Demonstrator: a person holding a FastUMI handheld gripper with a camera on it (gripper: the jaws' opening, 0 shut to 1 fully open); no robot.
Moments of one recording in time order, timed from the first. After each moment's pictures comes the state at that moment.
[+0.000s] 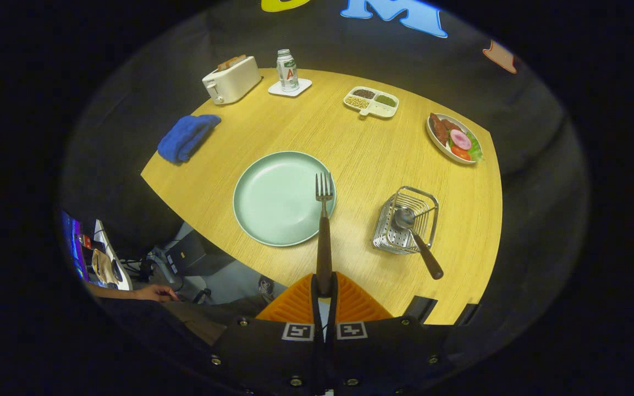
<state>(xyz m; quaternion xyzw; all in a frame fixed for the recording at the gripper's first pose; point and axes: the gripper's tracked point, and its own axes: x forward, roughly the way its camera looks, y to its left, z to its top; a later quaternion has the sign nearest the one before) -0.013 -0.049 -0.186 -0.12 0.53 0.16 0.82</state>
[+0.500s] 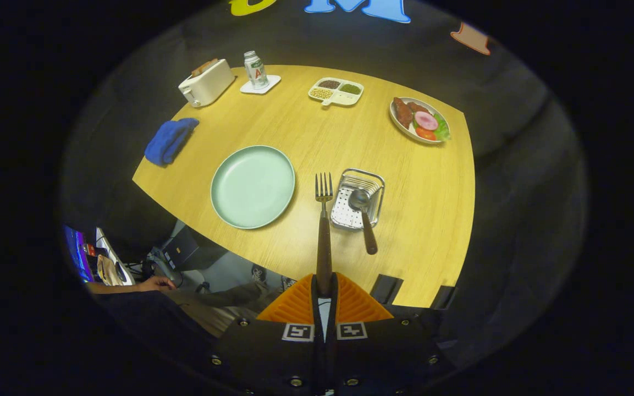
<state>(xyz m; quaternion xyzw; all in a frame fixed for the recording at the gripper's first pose) -0.018 -0.126 -0.149 -0.10 0.57 0.12 0.81</state>
